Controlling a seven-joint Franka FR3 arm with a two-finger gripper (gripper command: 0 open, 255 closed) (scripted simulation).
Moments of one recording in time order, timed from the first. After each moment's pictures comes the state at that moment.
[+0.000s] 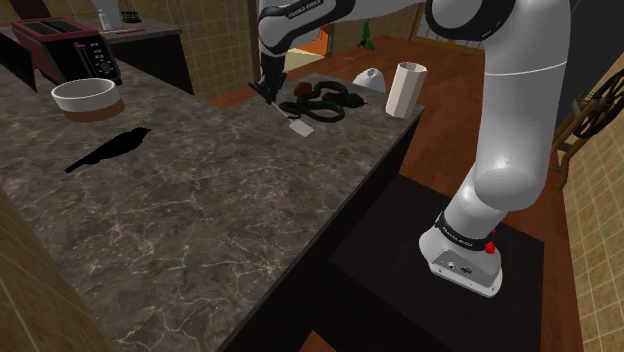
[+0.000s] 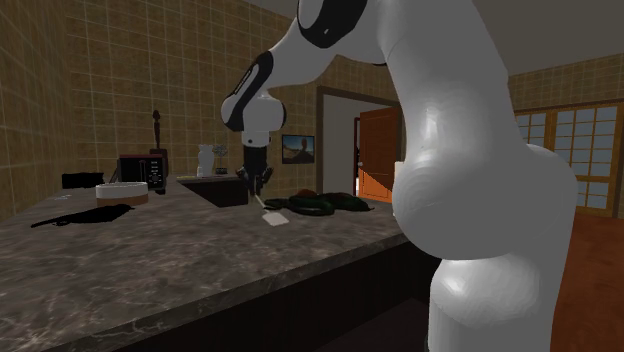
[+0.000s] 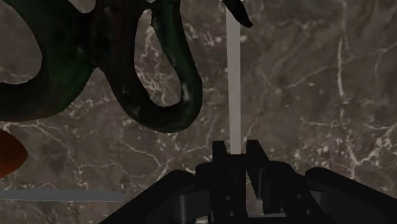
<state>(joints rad) 0.00 0.41 0.01 -1.63 -0.04 2.19 -0.04</state>
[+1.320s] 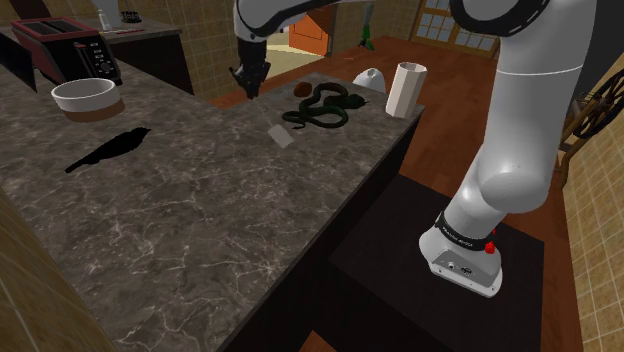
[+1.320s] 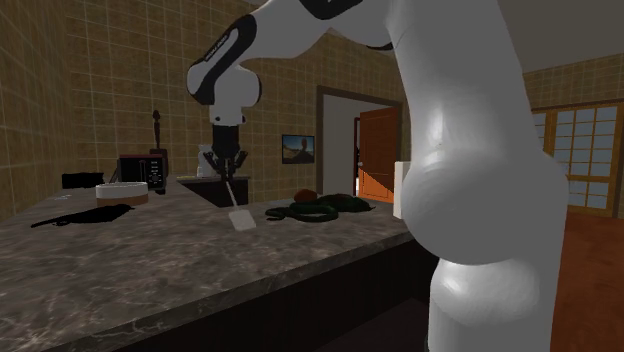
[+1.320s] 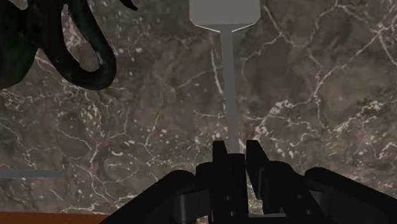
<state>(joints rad) 0.12 0.31 0.05 -1.62 -0.08 2.08 0.13</state>
